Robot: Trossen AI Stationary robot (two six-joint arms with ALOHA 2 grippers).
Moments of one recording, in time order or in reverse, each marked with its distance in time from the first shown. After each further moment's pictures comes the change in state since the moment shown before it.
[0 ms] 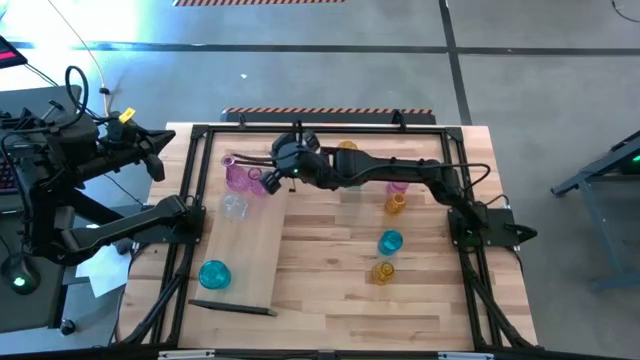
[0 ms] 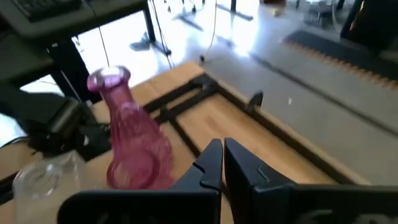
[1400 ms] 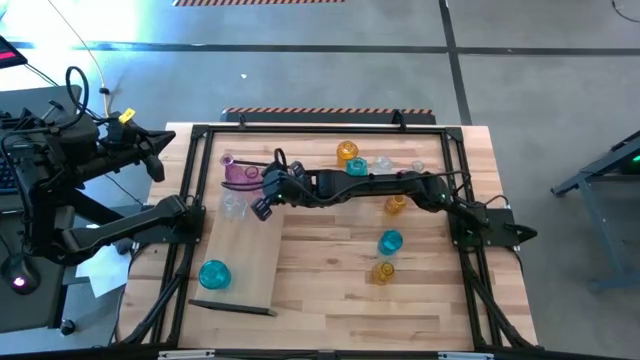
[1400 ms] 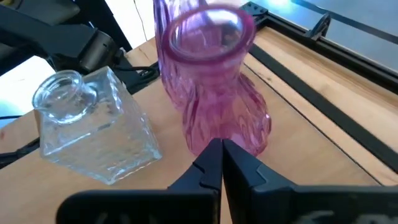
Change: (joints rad) left arm 0.000 -0.003 0.000 -0.005 0.008 0.006; right arm 0.045 0.137 -0.004 0.029 -0.156 0.171
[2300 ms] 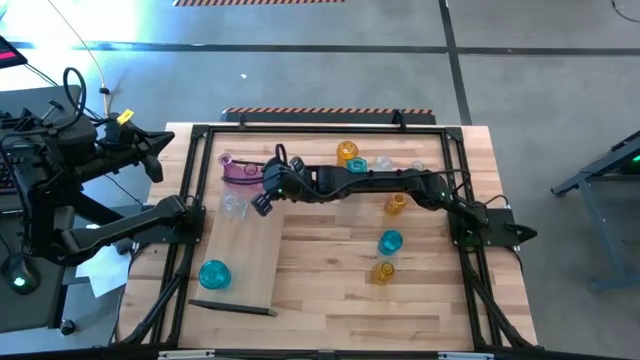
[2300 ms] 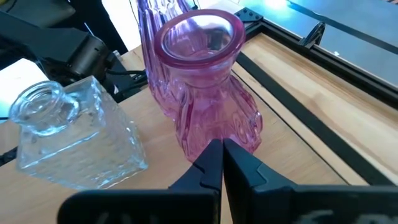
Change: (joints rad) left arm 0.000 -0.008 0.000 -0.003 0.002 -0.037; right arm -0.028 0.000 0.000 0.011 0.000 -0.044
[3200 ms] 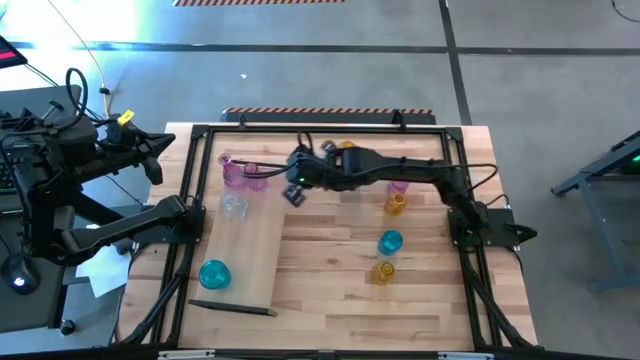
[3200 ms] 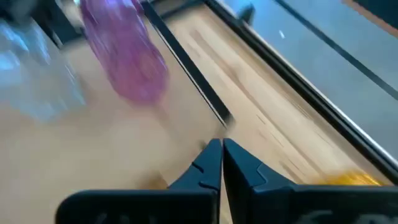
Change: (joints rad) left arm 0.000 0.000 0.000 -0.011 0.021 0.035; right arm 0.005 -0.188 0.043 -0.515 0.084 -0.035
